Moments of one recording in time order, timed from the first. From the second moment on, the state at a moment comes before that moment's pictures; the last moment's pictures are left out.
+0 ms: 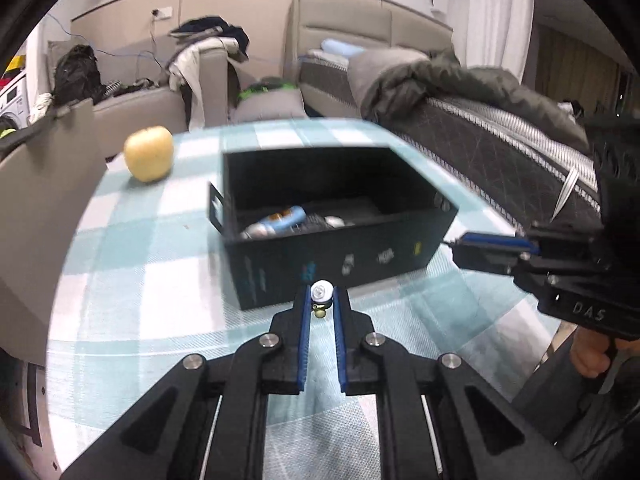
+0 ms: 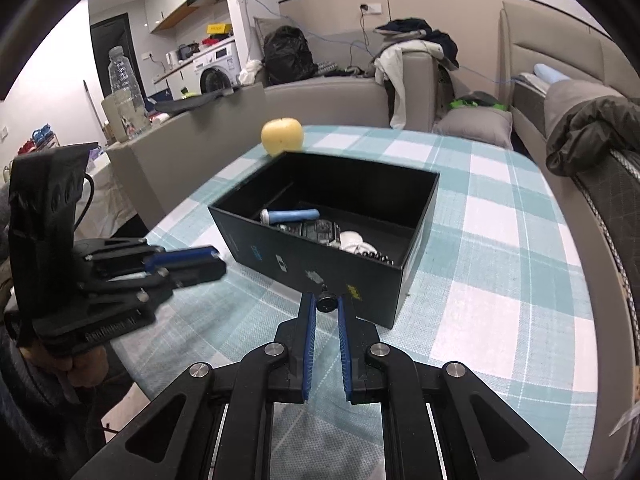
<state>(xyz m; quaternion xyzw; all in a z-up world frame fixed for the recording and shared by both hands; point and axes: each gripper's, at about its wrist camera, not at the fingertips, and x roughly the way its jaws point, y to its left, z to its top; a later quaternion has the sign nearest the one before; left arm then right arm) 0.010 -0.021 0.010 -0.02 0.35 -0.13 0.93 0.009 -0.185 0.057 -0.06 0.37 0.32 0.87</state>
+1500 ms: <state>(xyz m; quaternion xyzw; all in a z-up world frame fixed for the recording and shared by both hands) 0.034 -0.019 0.117 -0.01 0.27 -0.09 0.96 0.046 -0.203 0.155 0.03 0.31 0.32 0.89</state>
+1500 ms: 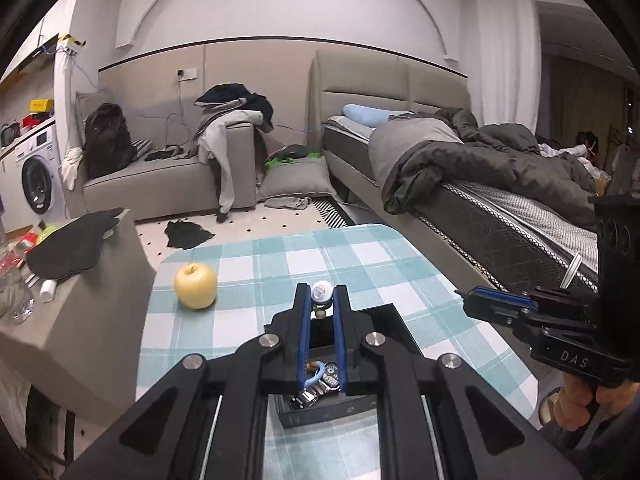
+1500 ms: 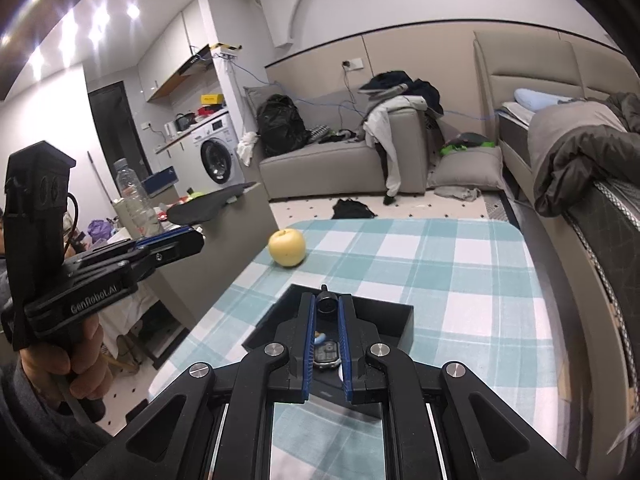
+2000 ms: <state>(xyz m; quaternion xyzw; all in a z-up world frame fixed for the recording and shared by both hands) 0.105 -0.021 0.043 -0.01 0.35 -0.10 0.93 0.090 -0.182 0.102 0.03 0.35 0.32 0.88</state>
